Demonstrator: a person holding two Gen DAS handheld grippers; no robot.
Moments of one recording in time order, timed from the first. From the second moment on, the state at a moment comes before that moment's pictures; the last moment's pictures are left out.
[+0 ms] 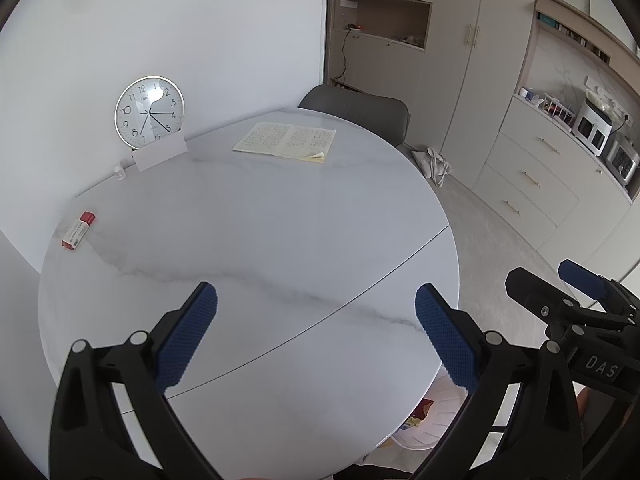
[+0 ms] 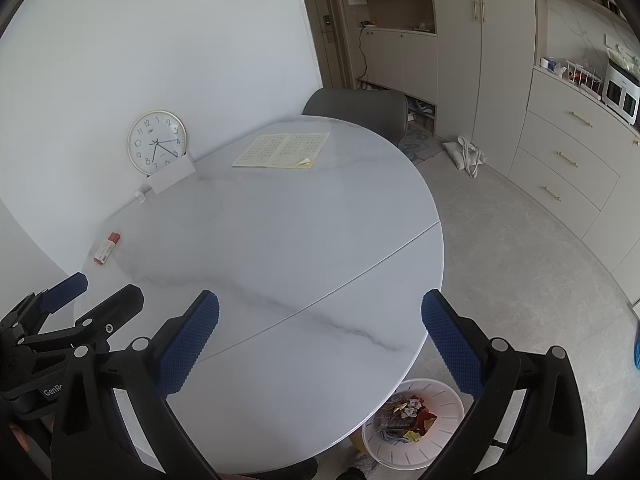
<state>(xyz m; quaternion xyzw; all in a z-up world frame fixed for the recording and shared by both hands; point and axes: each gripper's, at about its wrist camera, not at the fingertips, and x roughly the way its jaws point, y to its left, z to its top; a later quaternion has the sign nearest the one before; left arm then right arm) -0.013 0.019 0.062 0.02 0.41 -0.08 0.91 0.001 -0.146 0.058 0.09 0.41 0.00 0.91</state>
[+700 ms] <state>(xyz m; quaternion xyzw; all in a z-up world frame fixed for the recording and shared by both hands) -0.011 0.022 0.060 0.02 0.42 -0.08 0.91 -0.001 -0.146 0.057 0.09 0.41 0.00 0.91</state>
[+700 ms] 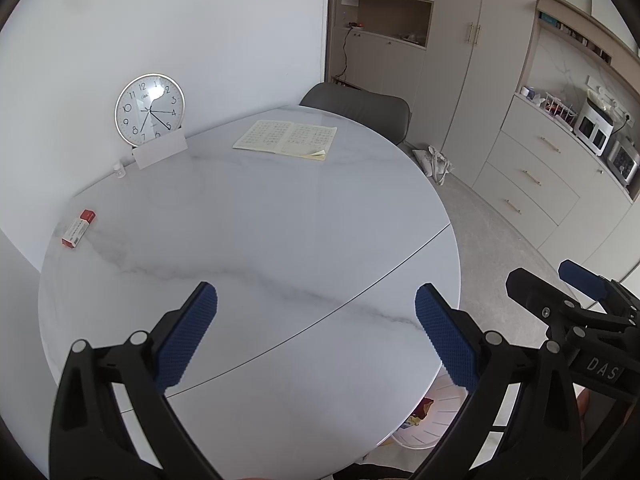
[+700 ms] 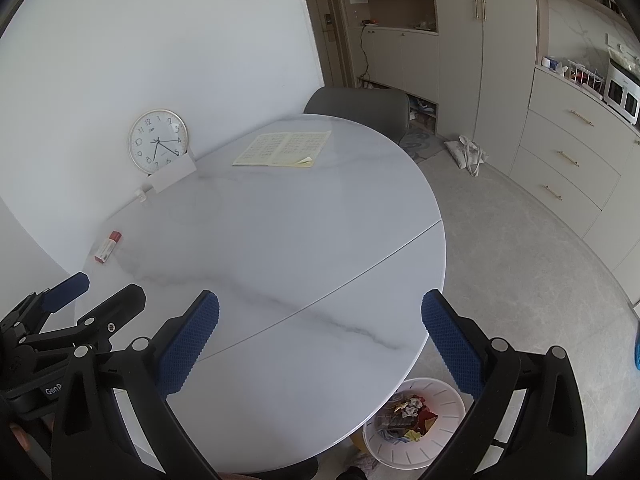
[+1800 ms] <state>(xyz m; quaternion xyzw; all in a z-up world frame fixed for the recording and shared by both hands) -0.006 0.027 0.059 0.01 0.42 -0.07 0.91 0.001 -0.145 0.055 0.09 0.41 0.00 0.91</state>
